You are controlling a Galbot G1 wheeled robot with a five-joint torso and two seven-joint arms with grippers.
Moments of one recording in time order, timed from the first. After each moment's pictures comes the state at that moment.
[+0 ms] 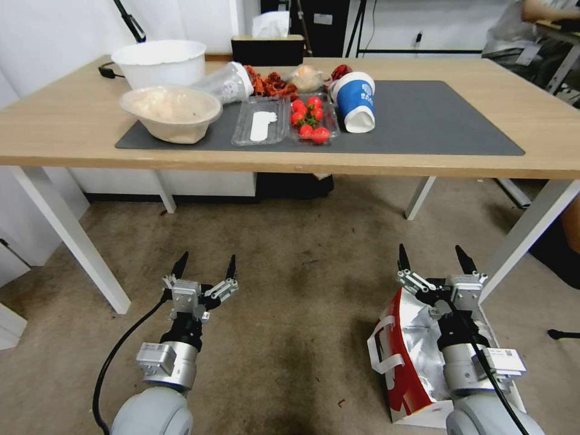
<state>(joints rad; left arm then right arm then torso) 1.67 -1.29 -0.40 -2.21 -0.16 -0.07 -0.16 -1.73 1.44 0.59 2.33 0.06 0.01 0.10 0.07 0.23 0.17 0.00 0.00</state>
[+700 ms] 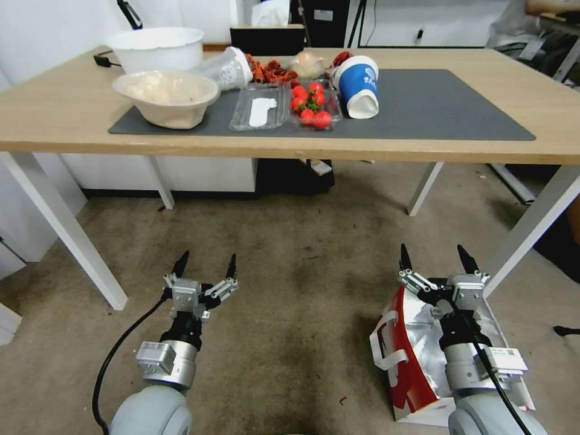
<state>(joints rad) 1.66 -1.29 -0.41 -2.20 -0.16 -0.07 -0.15 -1.73 1.44 0.59 2.32 0.06 0.01 0.10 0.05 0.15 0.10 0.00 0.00</state>
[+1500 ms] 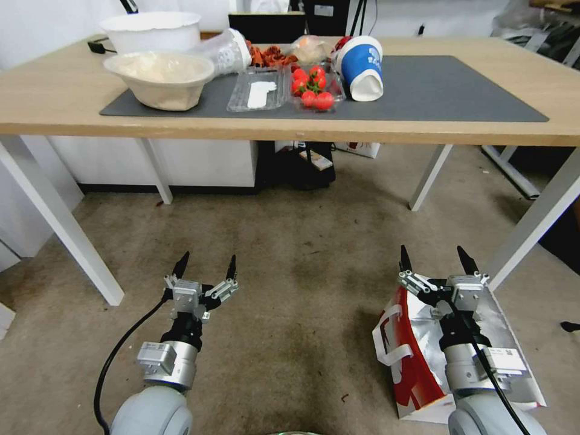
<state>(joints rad) 1.66 -1.29 -0.41 -2.20 -0.16 -0.07 -0.16 -1.73 1.44 0.59 2.32 0.05 0.01 0.09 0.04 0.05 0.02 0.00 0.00</state>
